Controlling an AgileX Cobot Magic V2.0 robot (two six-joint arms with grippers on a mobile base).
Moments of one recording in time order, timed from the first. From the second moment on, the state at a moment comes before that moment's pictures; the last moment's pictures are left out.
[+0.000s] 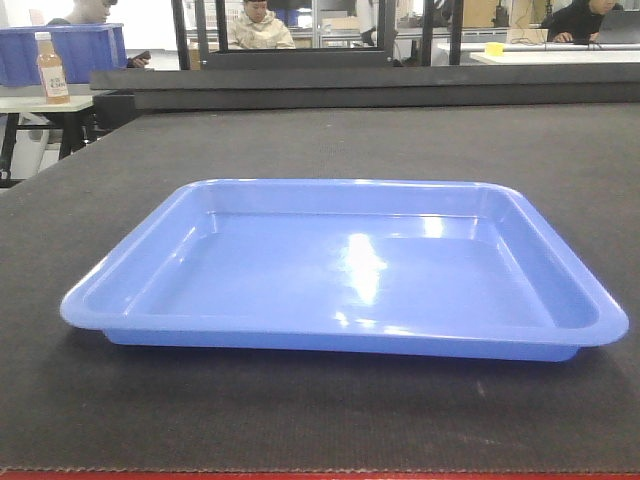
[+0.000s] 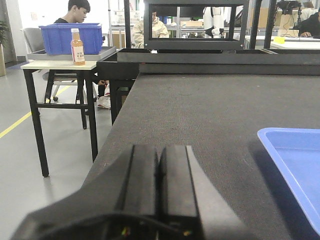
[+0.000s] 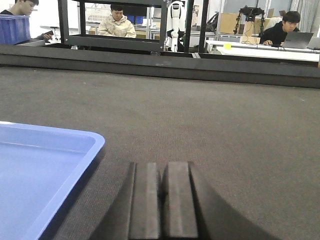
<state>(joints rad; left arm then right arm) -0.06 -0.01 0.03 -0.08 0.00 0.10 0.01 -0.01 0.03 0.00 -0.01 0.01</state>
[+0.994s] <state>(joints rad) -0.06 0.00 -0.16 -0.08 0.01 0.10 0.01 -0.01 -0.15 0.00 -0.22 0.01</state>
